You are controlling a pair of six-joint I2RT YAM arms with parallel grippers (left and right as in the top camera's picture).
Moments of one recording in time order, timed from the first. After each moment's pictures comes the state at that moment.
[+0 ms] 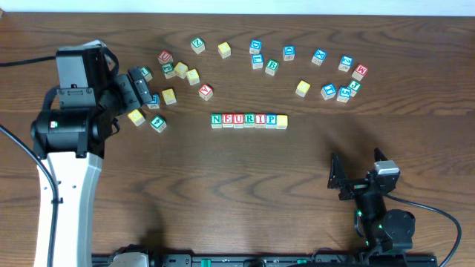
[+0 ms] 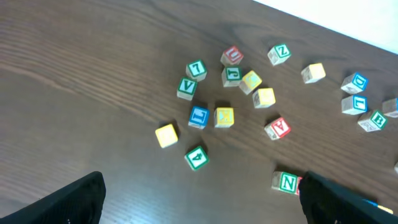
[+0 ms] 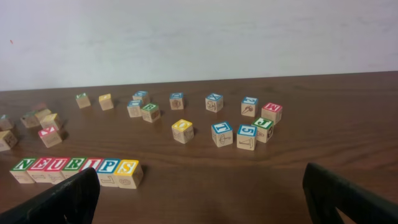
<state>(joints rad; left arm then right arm) 0.03 1.29 1.40 -0.94 -0.06 -0.30 0.05 0.01 0.01 -0.06 -0.09 0.12</state>
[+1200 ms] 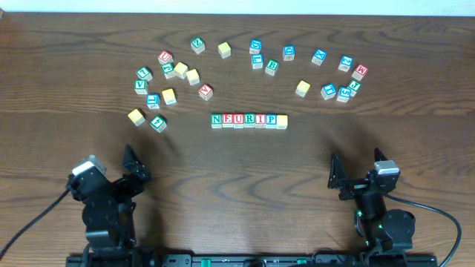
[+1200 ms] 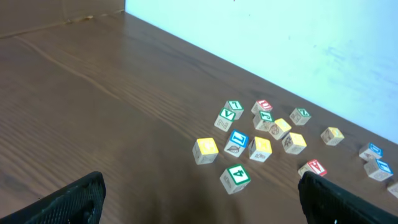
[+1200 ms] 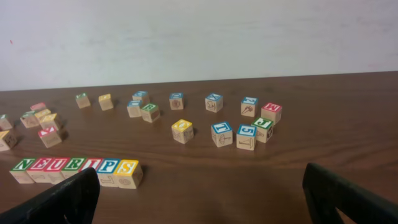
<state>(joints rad) 0.06 0.19 0.29 -0.38 -0.24 -0.39 0.05 0.01 0.01 -0.06 -0.09 0.12</state>
